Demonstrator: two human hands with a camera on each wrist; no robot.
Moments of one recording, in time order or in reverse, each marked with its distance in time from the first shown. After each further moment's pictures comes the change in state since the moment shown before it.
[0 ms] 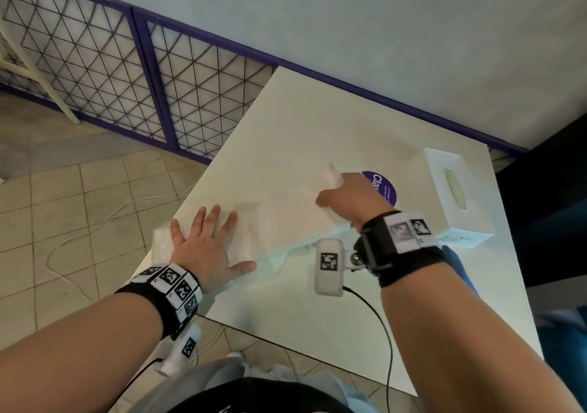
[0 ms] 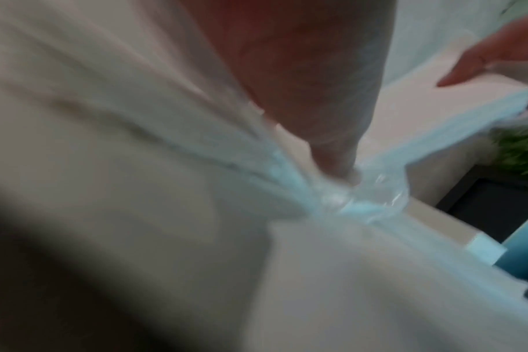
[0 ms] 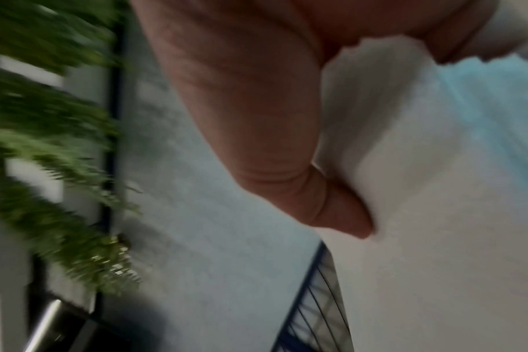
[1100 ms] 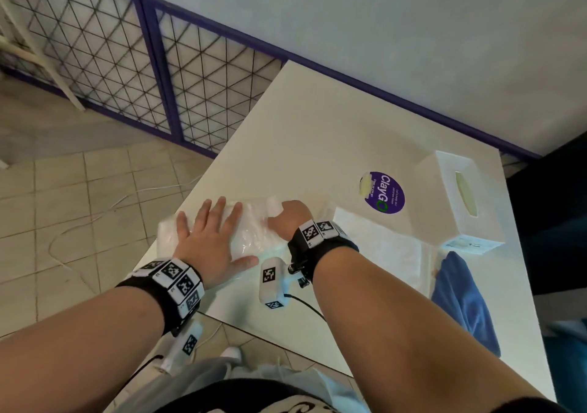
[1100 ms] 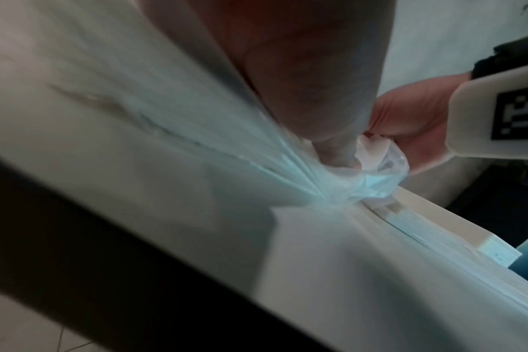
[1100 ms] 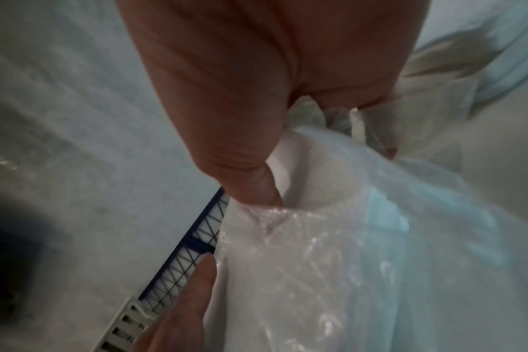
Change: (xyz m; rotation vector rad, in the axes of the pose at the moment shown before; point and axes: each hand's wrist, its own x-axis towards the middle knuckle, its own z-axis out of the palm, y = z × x) left_hand 0.009 -0.007 0.014 -0.069 0.148 0.042; right_hand 0.054 -0.002 0.127 -0.191 -0.252 -0.025
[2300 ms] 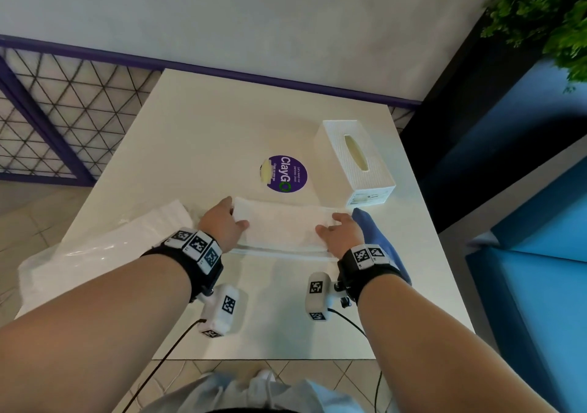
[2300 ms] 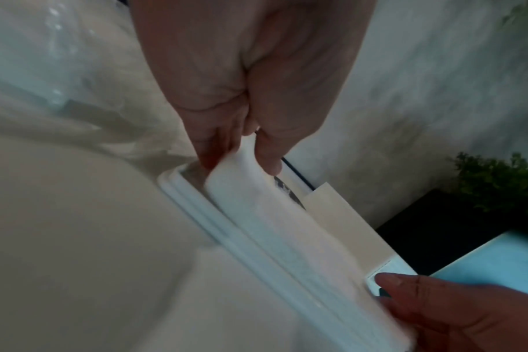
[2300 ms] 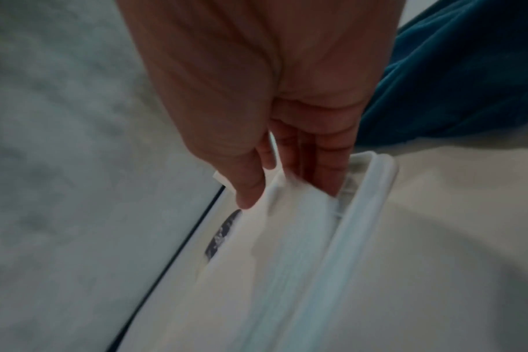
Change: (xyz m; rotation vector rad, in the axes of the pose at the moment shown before) left_hand 0.073 0.196 -0.018 -0.584 -0.139 -0.005; right_hand -0.071 0.263 -0.073 0.612 0.457 0.343
